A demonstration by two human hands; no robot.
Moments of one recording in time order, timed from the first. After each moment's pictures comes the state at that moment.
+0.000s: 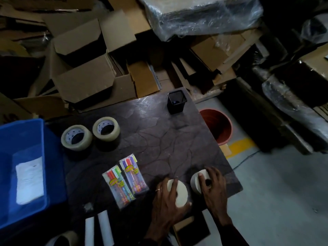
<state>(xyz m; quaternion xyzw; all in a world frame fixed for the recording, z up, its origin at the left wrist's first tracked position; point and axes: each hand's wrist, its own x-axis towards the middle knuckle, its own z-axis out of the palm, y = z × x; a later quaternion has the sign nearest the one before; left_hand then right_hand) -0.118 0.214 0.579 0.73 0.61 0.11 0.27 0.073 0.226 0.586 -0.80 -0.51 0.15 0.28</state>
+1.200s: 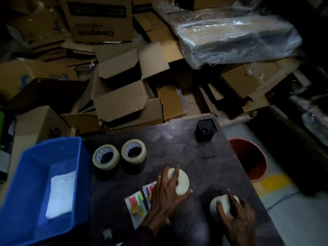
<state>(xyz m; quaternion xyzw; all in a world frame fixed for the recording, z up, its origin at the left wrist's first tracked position) -0.185 0.363 0.628 0.70 0.65 0.16 0.24 0.074 0.292 0.554 -0.70 -0.65 -0.12 0.28</state>
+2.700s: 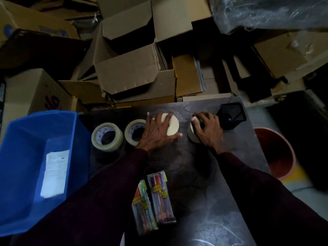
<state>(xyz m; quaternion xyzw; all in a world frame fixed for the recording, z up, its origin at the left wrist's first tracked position) -0.263 0.551 0.591 0.75 0.64 0.05 0.15 -0.039 0.572 0.584 -0.65 -0.72 0.18 0.19</state>
